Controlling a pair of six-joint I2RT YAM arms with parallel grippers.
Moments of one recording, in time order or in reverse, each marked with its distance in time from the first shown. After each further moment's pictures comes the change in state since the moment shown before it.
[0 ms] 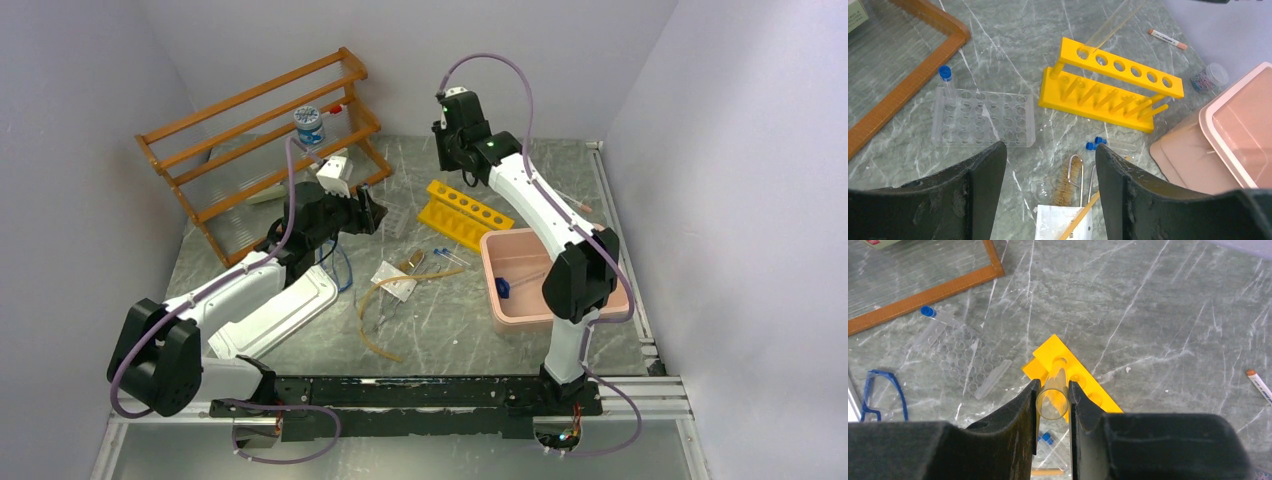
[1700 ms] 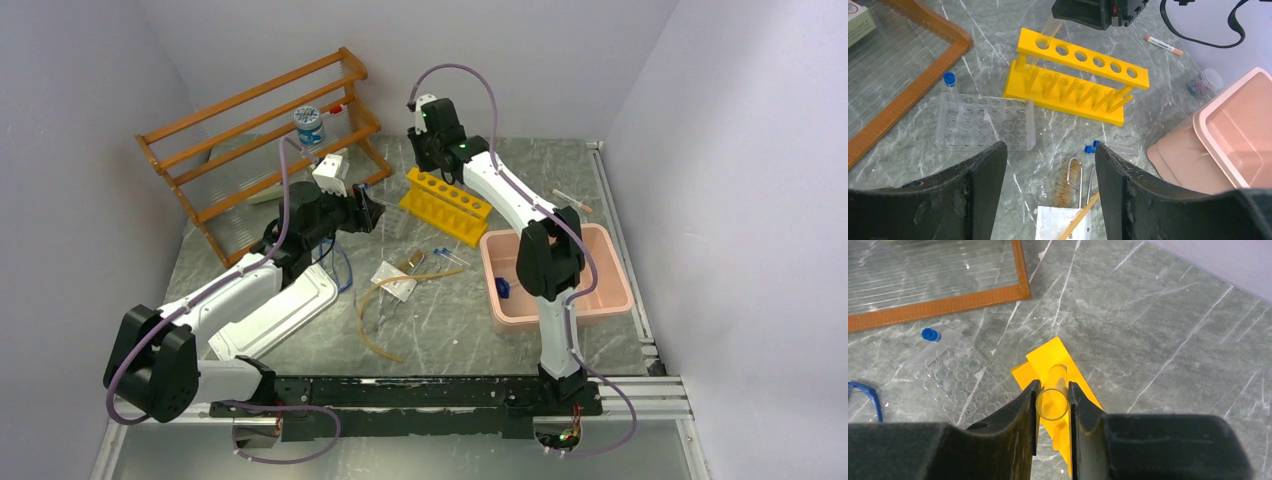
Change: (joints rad) left arm 0.011 -0.029 -0.002 -0.003 0.004 0.001; right arm 0.008 0.236 0.069 0.197 -0.131 -0.131
